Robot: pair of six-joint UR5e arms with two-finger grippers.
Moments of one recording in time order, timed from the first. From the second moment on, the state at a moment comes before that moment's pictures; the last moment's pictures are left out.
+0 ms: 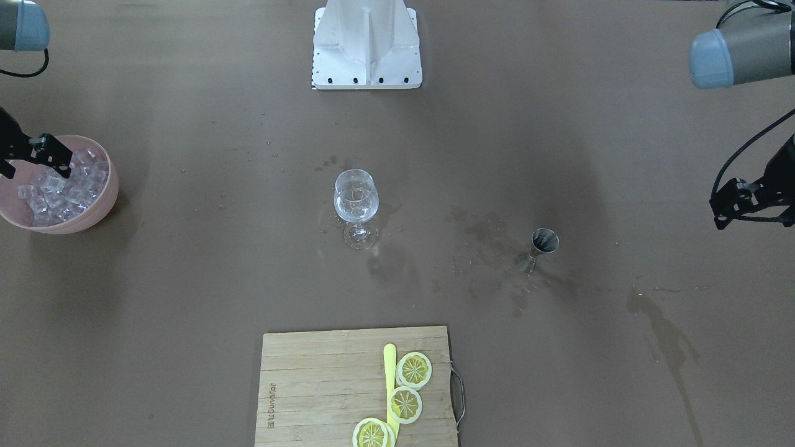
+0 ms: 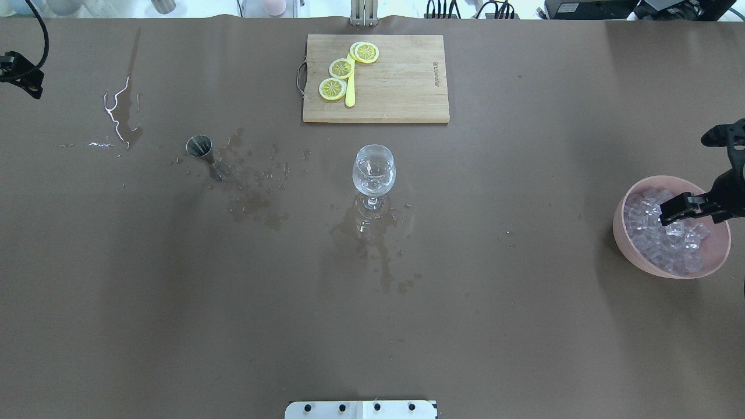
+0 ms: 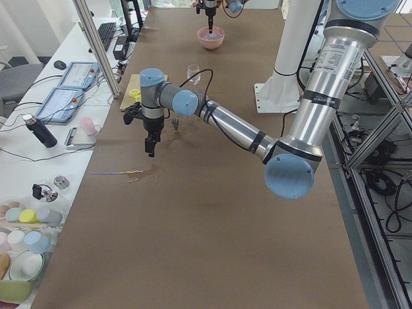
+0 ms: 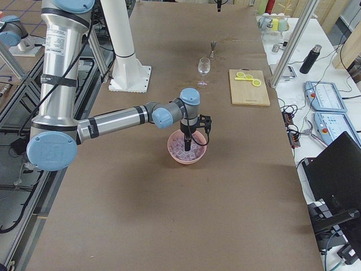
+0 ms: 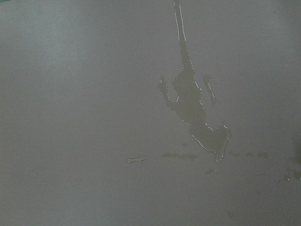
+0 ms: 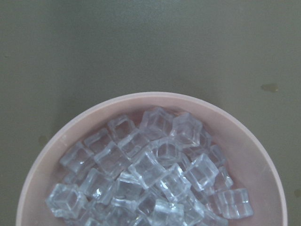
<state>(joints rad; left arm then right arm) -1.23 -1.88 -1.77 -1.43 -2.08 -0.41 1.00 -1.71 1.94 -1.37 2.13 0.68</state>
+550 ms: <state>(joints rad) -1.23 -1.88 -1.77 -1.43 -2.08 -0.41 0.98 -1.68 1.89 -1.37 2.11 0.68</state>
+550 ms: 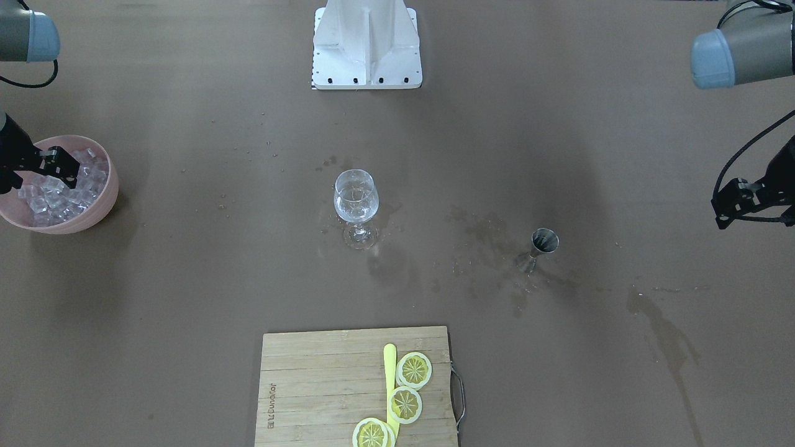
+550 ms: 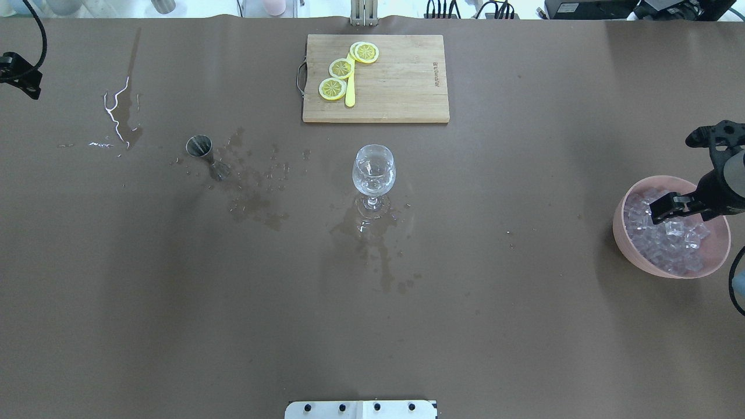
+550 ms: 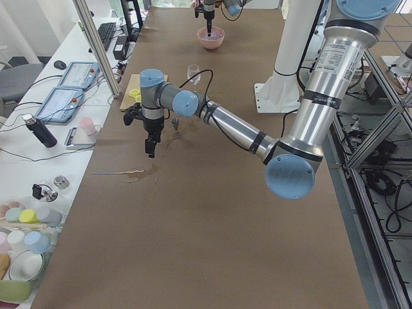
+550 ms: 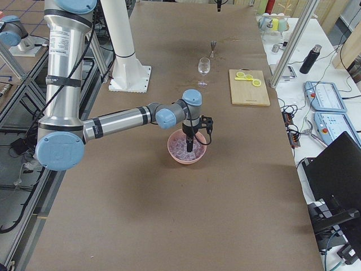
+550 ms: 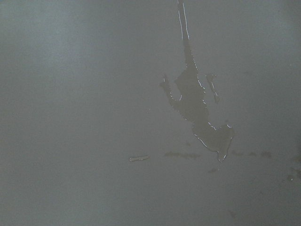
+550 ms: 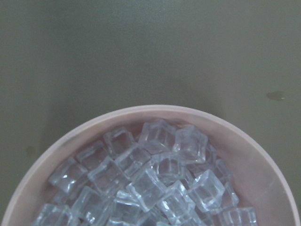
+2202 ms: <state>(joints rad) -1.25 -1.89 -1.75 -1.42 -2.08 -0.41 0.97 -1.69 1.89 -1.37 2.13 0.68</state>
